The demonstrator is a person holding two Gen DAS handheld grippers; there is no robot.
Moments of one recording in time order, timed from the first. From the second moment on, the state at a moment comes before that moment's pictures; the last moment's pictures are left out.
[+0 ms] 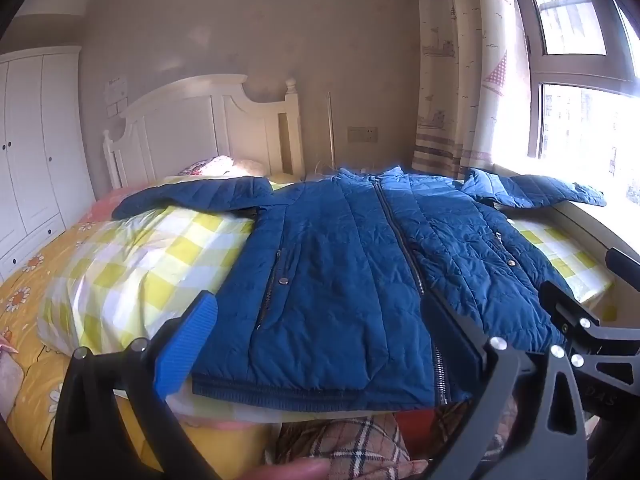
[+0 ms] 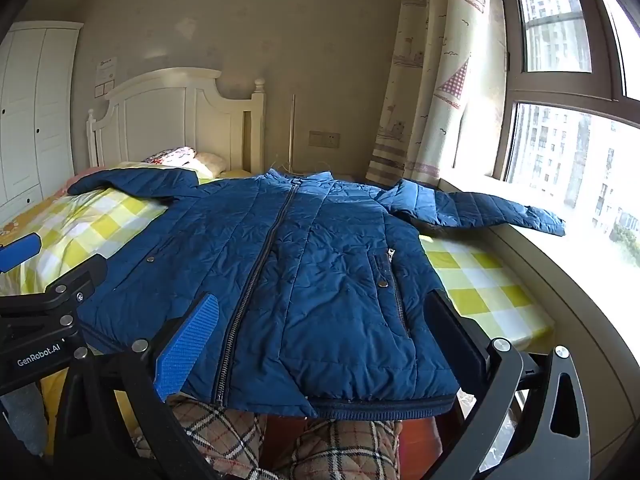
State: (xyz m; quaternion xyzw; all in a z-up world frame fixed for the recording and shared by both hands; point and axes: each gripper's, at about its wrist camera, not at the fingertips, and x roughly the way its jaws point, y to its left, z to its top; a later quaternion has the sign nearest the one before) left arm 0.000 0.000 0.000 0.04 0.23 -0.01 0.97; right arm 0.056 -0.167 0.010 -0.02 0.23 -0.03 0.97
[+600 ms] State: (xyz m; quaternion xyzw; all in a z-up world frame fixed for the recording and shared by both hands) left arm 0.001 0.004 -0.002 0.04 0.23 -0.01 0.97; right arm 0.055 -0.165 0.009 -0.02 0.23 -0.03 0.97
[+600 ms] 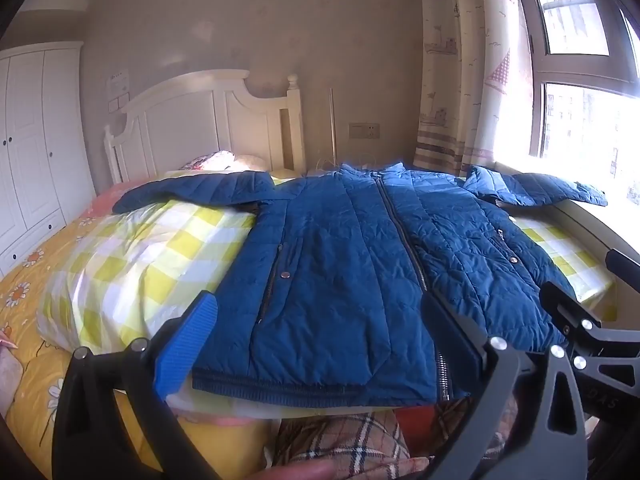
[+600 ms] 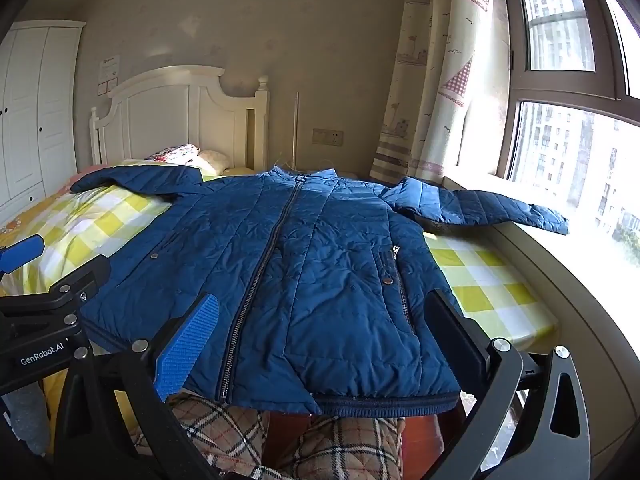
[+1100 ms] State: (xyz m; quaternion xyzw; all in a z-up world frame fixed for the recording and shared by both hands) left arm 0.002 0.005 -0.004 0.04 0.23 -0.01 0.97; right arm 0.055 -0.166 0.008 -0.02 0.23 -0.03 0.97
